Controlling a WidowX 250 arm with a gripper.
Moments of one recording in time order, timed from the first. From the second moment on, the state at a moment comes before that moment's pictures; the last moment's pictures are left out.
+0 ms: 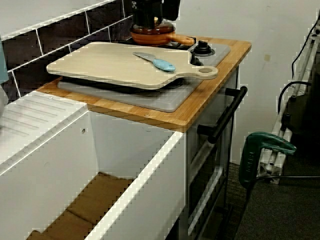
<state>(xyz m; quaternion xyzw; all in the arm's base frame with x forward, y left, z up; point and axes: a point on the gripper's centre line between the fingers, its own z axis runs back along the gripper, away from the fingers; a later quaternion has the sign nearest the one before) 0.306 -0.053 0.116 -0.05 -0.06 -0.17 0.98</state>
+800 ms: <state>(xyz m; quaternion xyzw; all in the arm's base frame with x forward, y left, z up) 0.292 -0.128 0.101 -0.03 -0.06 -0.18 0.98</state>
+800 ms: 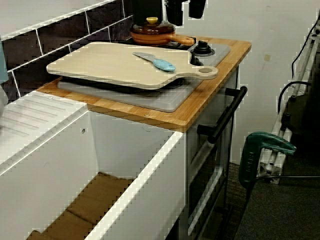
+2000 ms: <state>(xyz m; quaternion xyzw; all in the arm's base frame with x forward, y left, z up) 0.285 -0.113 0.085 -0.03 -0.03 -0.18 0.98</state>
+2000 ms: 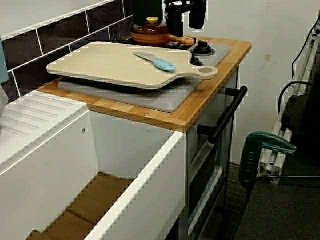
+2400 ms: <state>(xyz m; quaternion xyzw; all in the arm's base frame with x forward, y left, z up) 0.279 -0.110 0.091 -0.04 -0.03 -0.18 0.98</state>
